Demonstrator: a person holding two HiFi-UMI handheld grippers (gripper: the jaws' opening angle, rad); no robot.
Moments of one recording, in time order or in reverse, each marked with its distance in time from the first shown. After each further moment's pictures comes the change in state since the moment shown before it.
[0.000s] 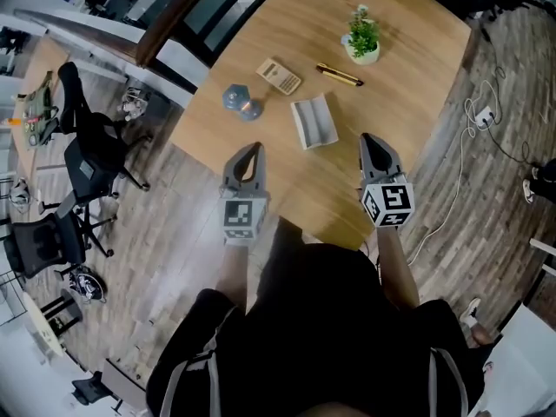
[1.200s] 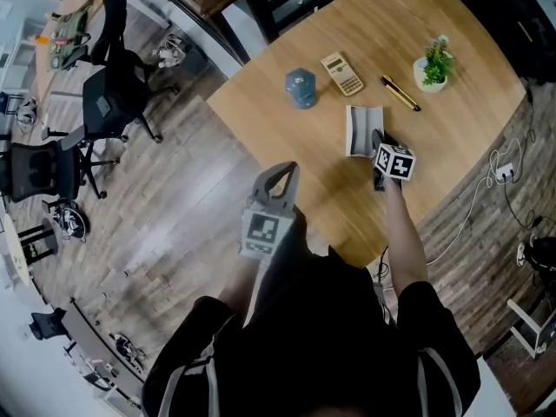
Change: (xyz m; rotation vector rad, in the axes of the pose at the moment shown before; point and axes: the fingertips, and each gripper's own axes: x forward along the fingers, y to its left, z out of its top) left arm -0.050 0.009 -0.054 -0.098 0.088 0.036; right arm 0.179 -0.008 -0.193 0.138 0.492 0.071
